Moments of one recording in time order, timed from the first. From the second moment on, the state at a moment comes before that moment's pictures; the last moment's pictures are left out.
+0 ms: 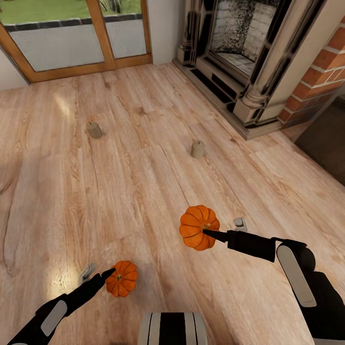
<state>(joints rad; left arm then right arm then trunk) -0.46 0.22 0.09 -0.52 0.71 0.33 -0.54 -0.43 -0.21 -0.03 -1.55 -0.65 1.02 0.72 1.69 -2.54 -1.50</state>
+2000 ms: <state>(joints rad) -0.47 0.18 0.08 -0.52 0.74 0.33 -0.52 -0.43 -0.21 -0.03 -1.55 -0.65 1.02 0.71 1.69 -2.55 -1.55</state>
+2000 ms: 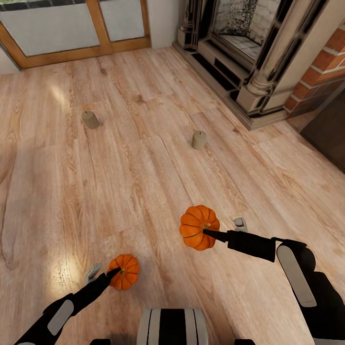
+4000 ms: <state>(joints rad) -0.46 0.25 0.09 -0.57 0.73 0.40 -0.77 -0.43 -0.21 -0.03 -1.54 -0.63 1.01 0.71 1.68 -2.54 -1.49</state>
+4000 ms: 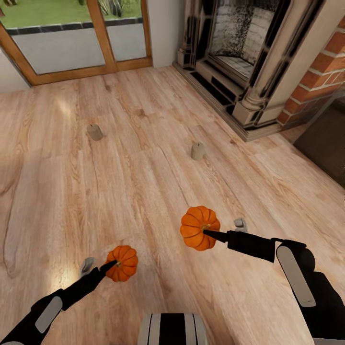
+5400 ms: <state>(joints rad) -0.46 0.29 0.09 -0.69 0.73 0.75 -0.85 -0.43 -0.21 -0.03 -1.48 -0.63 1.00 0.65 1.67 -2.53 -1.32</state>
